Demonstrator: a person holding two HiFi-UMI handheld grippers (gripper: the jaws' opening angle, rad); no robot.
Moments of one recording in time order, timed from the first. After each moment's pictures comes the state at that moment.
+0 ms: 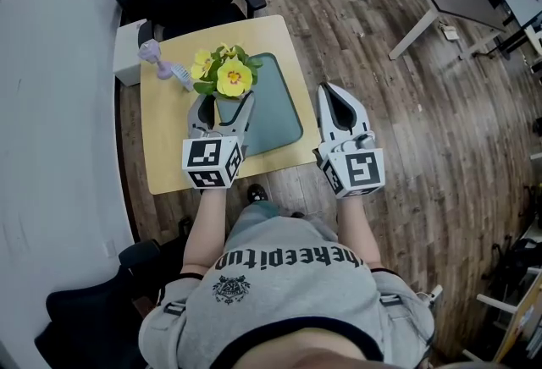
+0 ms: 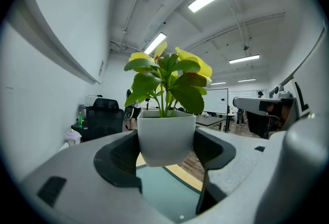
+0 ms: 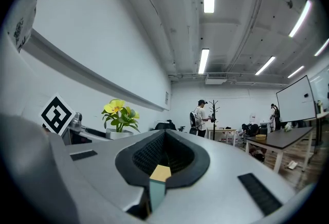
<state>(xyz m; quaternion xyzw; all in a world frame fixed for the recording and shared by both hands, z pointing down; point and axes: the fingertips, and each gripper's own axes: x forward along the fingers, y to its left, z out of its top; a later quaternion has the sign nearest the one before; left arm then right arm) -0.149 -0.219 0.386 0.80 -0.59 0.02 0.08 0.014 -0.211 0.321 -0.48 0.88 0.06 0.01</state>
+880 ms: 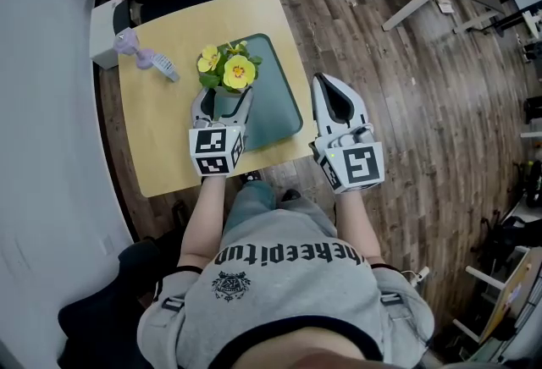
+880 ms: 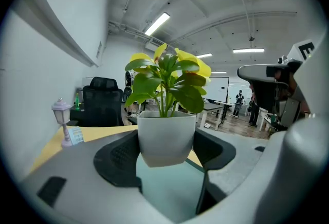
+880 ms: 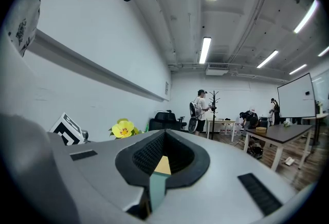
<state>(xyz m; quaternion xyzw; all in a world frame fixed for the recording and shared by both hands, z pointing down) -0.155 -0.278 0.492 0.80 -0.57 0.08 0.15 -0.012 -0.263 0.359 -0.48 0.88 0.03 -0.04</state>
